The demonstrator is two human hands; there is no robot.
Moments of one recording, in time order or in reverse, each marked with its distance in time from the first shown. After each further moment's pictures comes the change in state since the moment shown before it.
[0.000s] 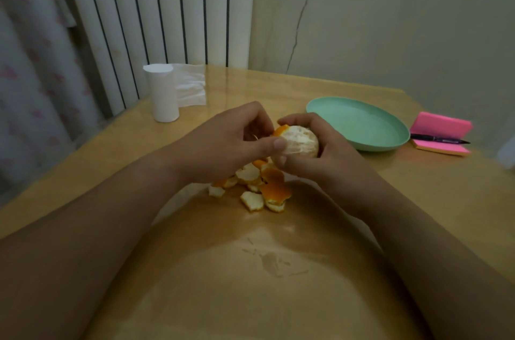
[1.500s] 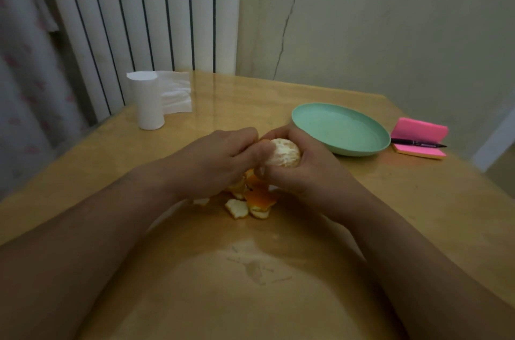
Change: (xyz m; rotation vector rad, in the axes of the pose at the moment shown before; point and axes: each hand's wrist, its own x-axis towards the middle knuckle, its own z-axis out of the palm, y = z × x) left_hand 0.004 0.002 0.010 0.163 -0.102 0.043; right_hand 0.003 0.003 0.002 -0.067 -0.001 -0.009
